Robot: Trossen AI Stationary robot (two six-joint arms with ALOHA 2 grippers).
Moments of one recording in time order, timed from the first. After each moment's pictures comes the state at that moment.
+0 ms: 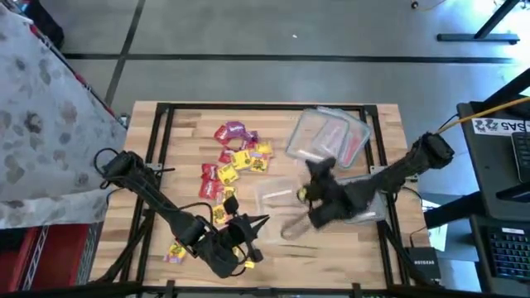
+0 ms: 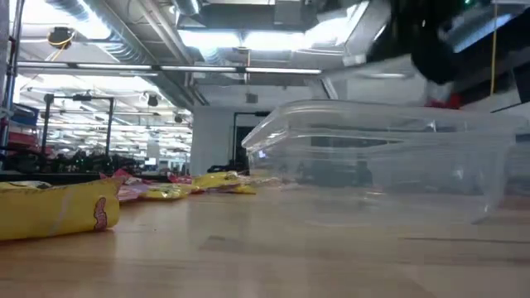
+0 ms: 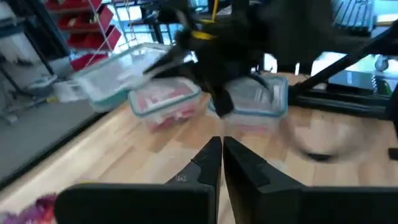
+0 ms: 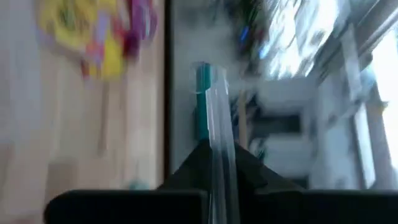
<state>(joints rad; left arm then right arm) -0.68 1.83 1.50 -0.26 -1.16 -0.44 0.45 1.52 1.05 -1.01 1.24 0.13</state>
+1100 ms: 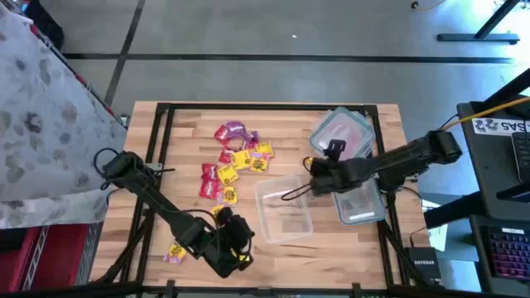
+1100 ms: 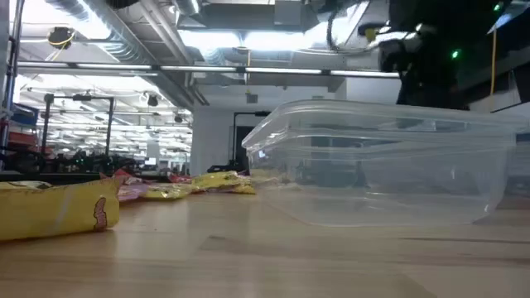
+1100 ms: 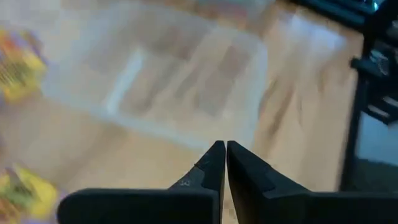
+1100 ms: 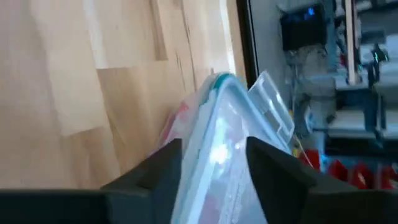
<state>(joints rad) -0.68 1.83 1.46 -0.63 -0.63 -1.08 0.26 1.36 0.88 -0.99 0.84 0.28</state>
